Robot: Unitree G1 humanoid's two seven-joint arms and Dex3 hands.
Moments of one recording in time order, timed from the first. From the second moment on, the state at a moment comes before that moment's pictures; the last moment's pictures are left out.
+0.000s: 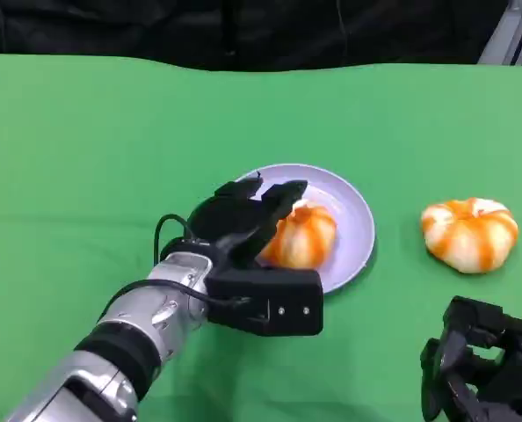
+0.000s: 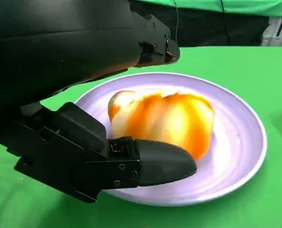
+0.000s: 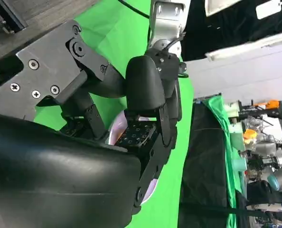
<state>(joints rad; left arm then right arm) -0.75 0.03 -0.58 1.00 0.73 -0.22 0.25 0.34 -0.11 0.00 -0.33 0.34 0.02 0.40</state>
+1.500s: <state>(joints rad) 0.40 0.19 0.29 -0.17 -0.66 0.06 -0.59 0.24 -0.15 -0.07 -0.19 0.35 0.04 0.43</state>
